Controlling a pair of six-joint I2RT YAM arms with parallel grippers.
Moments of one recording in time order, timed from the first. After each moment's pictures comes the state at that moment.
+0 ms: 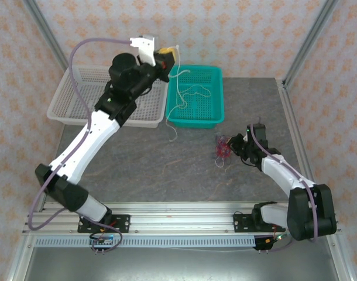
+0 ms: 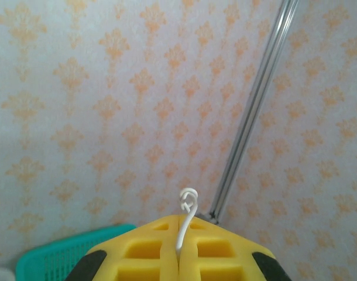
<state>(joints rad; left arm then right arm) -0.46 1.57 1.74 -0.07 0.10 -0.24 0.15 1.20 0.59 -0.19 -0.27 0.85</state>
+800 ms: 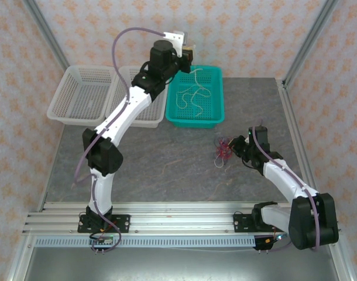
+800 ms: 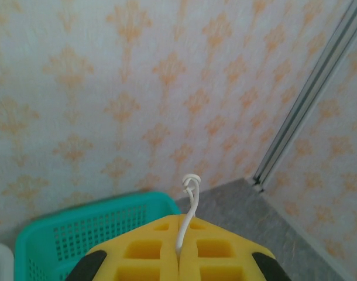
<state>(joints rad) -0.46 2.09 2.18 -0.28 0.03 -0.22 0.15 1.13 0.56 -0.20 -0.25 0.85</state>
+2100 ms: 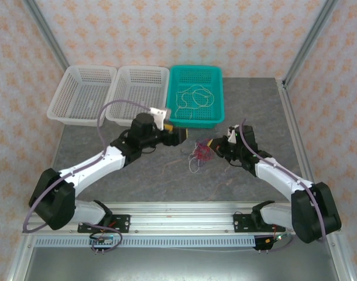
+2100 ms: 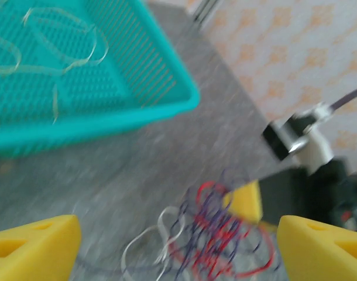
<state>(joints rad) -0.57 1.32 0.83 0.04 0.26 -0.49 0.33 1.20 0.56 0.01 -0.48 1.02</state>
